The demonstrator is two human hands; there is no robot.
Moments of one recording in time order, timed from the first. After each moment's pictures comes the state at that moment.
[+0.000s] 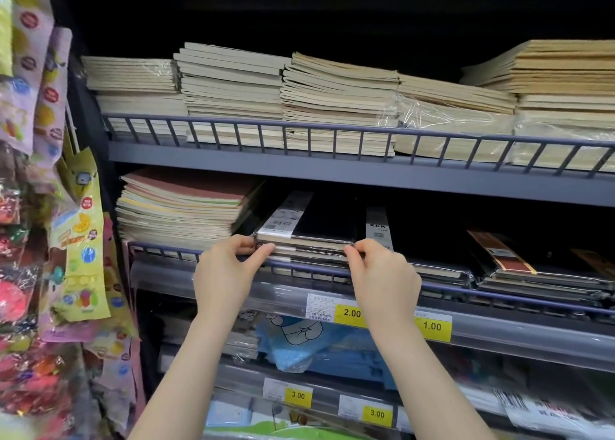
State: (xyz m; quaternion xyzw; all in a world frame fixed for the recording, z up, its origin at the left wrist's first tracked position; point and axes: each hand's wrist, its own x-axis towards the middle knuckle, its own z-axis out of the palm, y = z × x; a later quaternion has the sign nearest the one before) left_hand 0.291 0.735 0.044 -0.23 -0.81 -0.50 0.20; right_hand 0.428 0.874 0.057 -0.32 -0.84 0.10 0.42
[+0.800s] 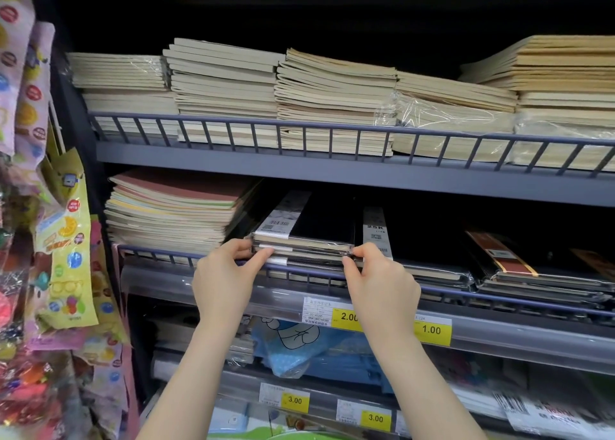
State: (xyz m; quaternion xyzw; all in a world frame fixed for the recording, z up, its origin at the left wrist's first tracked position) left_hand 0.292 0.747 0.038 -0.20 -0.81 -0.51 0.21; right_hand 0.429 0.875 0.049 -0.33 -0.84 0.08 0.42
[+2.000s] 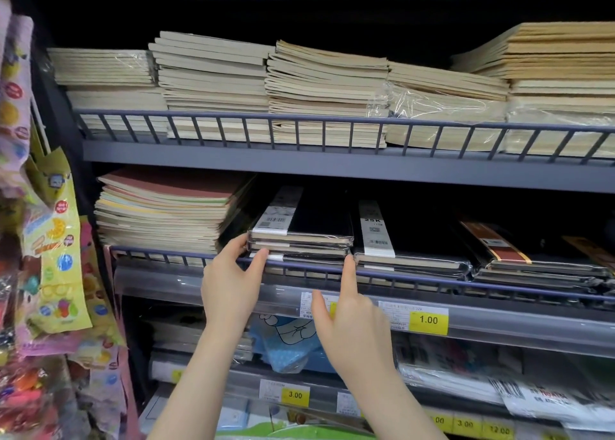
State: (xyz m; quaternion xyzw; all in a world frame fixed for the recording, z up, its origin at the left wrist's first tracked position) left_hand 0.290 0.755 0.020 -0.24 -0.79 -0.54 0.18; right_hand 0.440 0.836 0.017 -0.29 -0.90 0.13 0.31
